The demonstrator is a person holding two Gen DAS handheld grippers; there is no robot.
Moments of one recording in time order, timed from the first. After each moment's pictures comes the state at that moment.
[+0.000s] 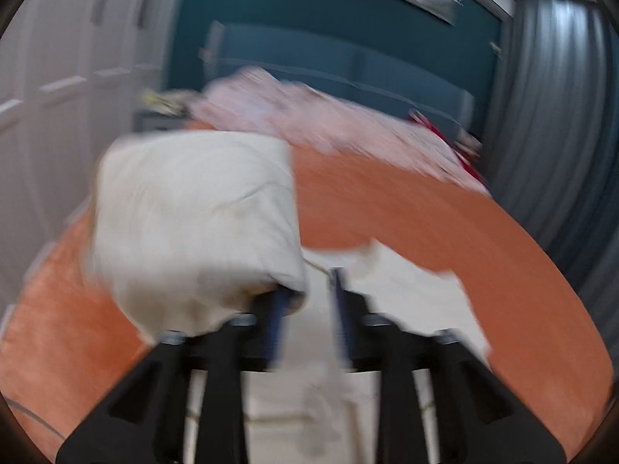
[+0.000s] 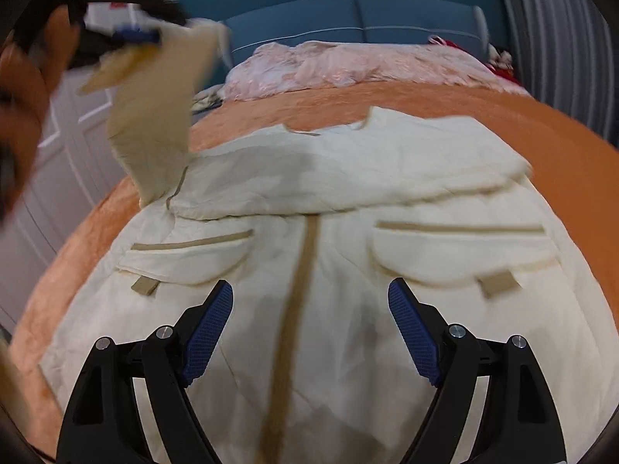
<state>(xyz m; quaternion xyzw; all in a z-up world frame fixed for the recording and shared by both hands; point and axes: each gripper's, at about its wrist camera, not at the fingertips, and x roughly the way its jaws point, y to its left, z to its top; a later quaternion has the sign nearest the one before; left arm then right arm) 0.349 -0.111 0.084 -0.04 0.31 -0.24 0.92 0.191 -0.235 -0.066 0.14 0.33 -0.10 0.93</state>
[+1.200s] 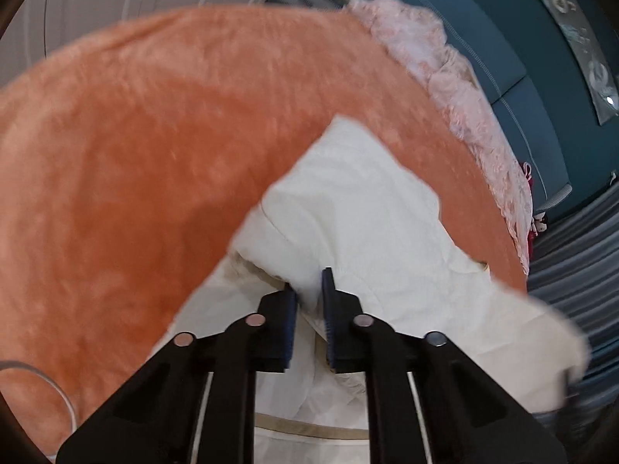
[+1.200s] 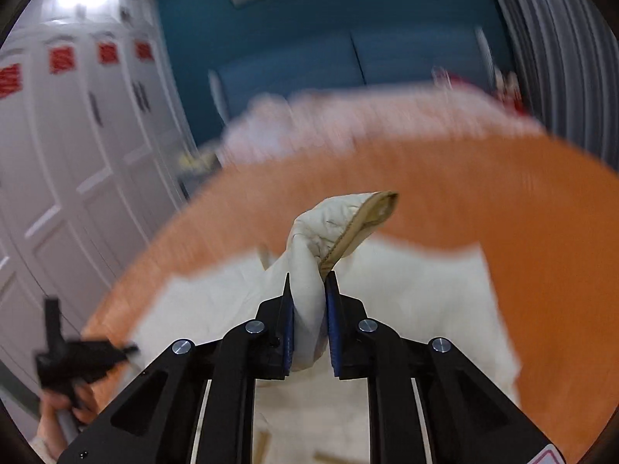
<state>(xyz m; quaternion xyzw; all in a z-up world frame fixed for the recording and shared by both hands) 0.446 0.027 -0.049 -0.28 0.47 -0.07 0.84 0.307 -0.356 0.060 0.14 0.22 -0.07 0.96</state>
